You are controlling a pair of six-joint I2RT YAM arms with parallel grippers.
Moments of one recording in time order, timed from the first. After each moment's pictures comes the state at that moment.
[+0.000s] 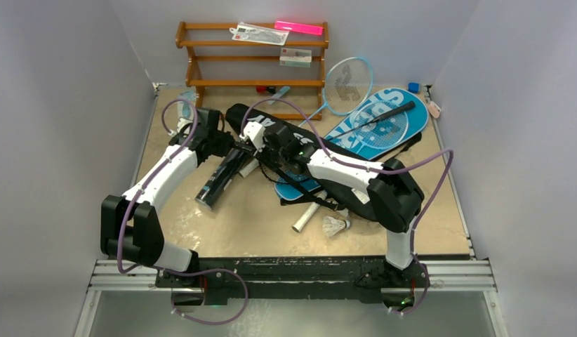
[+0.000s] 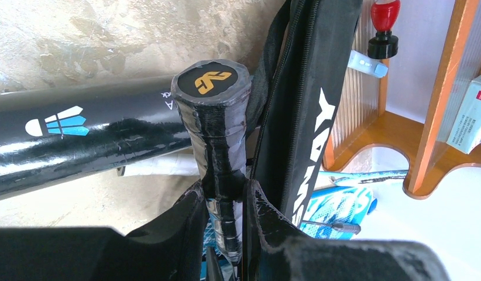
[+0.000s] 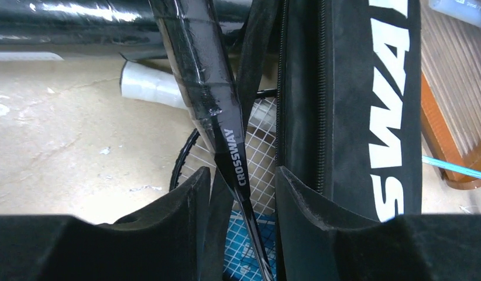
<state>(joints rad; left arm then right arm) -0.25 1.45 1.11 -0.52 -0.19 -1.42 0.86 1.90 1.43 -0.19 0.07 -0.28</state>
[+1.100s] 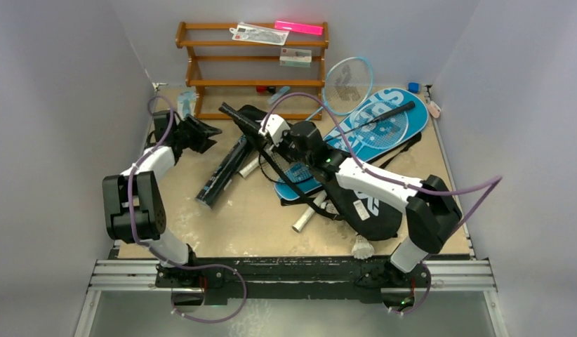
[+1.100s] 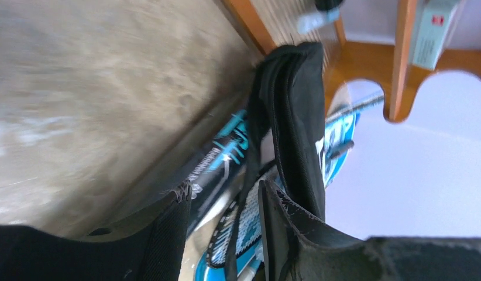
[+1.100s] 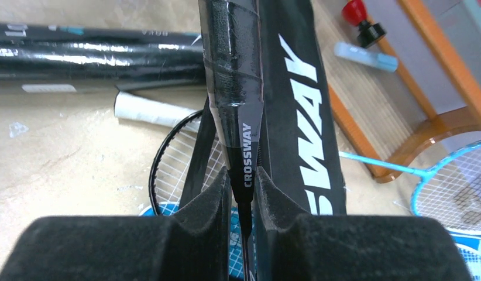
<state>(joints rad) 0.17 1.61 0.98 -0.04 0.47 -0.96 0.83 1.64 1.20 0.01 0.06 -0.32</state>
